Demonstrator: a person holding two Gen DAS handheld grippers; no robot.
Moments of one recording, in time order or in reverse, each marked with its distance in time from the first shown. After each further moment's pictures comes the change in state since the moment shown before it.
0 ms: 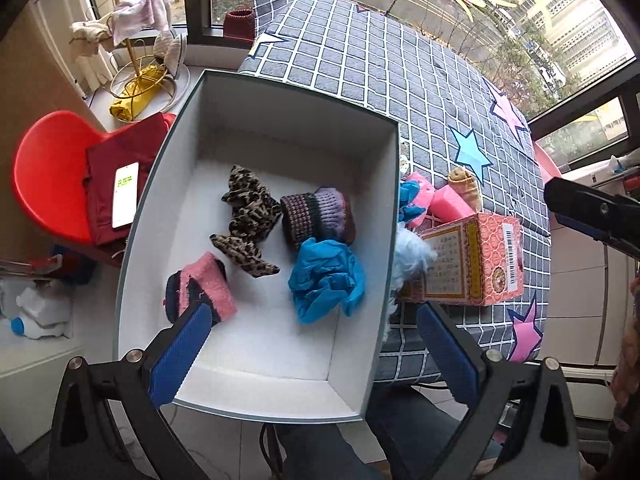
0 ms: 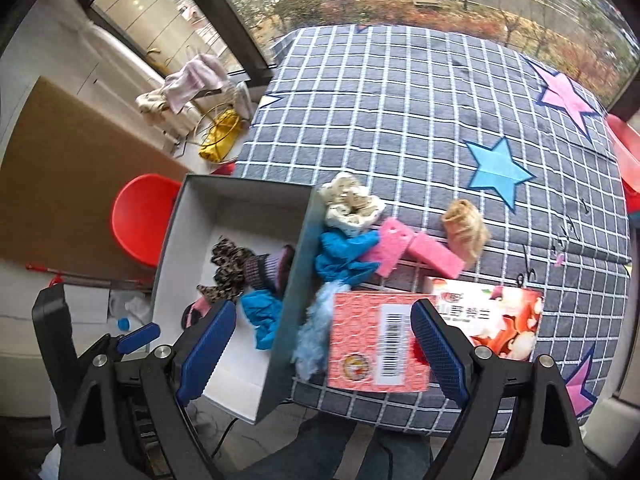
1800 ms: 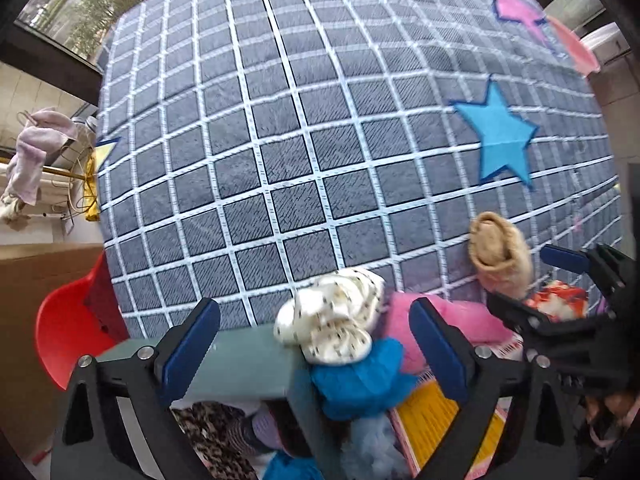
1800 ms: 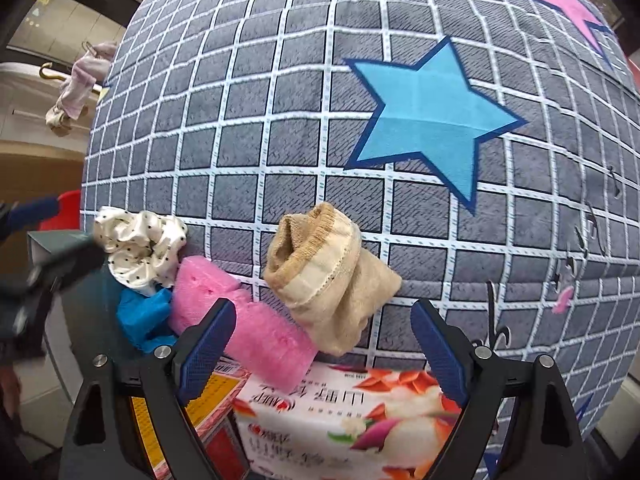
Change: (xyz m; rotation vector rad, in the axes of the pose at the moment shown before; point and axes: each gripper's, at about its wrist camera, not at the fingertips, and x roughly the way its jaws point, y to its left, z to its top) left arm 0.176 -0.157 0.202 0.427 0.292 0.259; right arm 0.157 -0.176 0.062 0.130 0.242 -0.049
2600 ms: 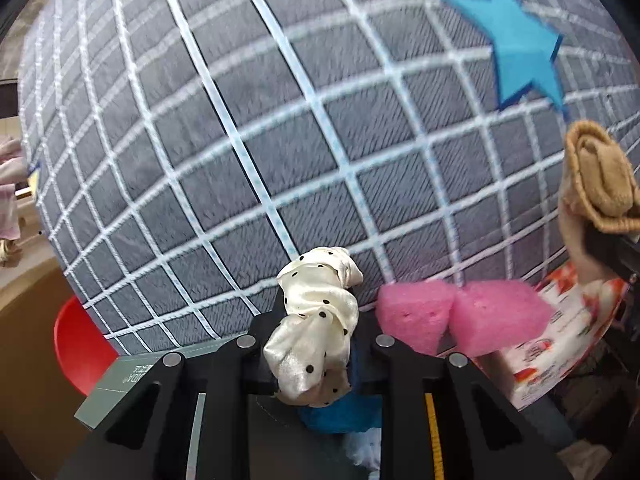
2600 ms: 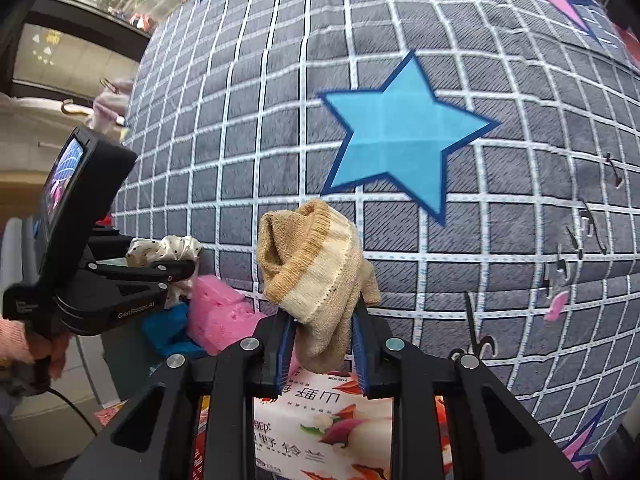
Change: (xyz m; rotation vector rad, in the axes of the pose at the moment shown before) left arm 0.078 -0.057 -0.004 0.154 0.227 0.035; right arm -0.038 -0.061 -0.001 0.069 -0.086 0.152
